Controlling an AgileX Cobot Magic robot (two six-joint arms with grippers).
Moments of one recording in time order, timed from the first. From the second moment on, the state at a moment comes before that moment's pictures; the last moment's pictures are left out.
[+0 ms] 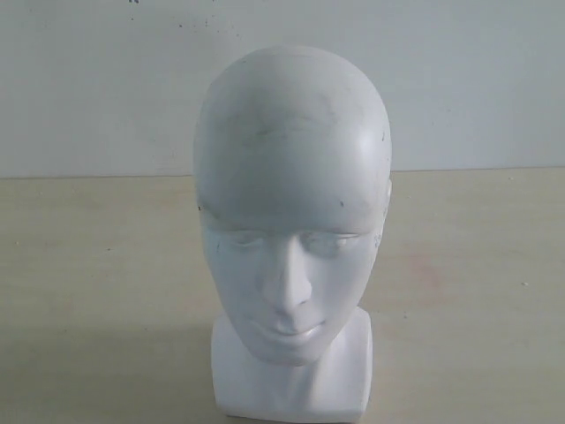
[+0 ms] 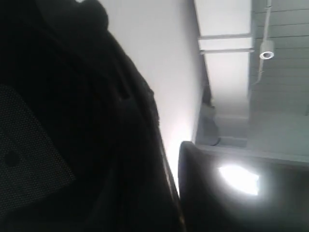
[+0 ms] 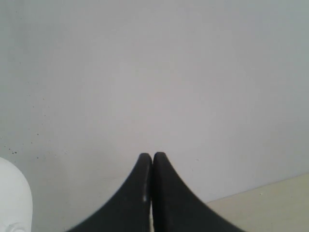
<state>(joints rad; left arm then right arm) -0.51 0.53 -0.89 0.53 -0.45 -1.06 0.04 0.00 -0.03 0.08 -0.19 0.29</state>
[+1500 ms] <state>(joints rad) -0.51 1.15 -0.98 0.43 -1.14 -1.68 0.04 0.00 -0.03 0.09 -0.35 0.34</state>
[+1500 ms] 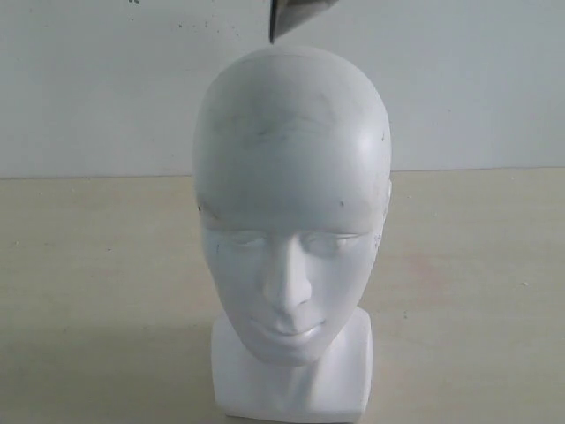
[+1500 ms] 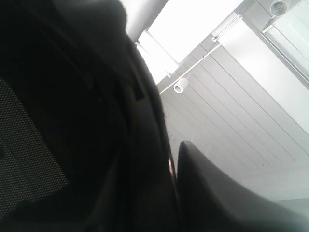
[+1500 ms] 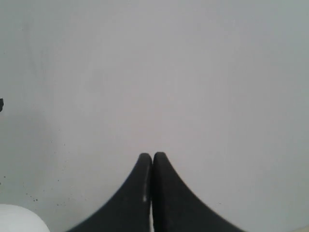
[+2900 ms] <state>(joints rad) -0.58 1.50 -1.20 0.48 -1.14 -1.66 0.04 0.79 -1.25 0.11 0.02 0.08</state>
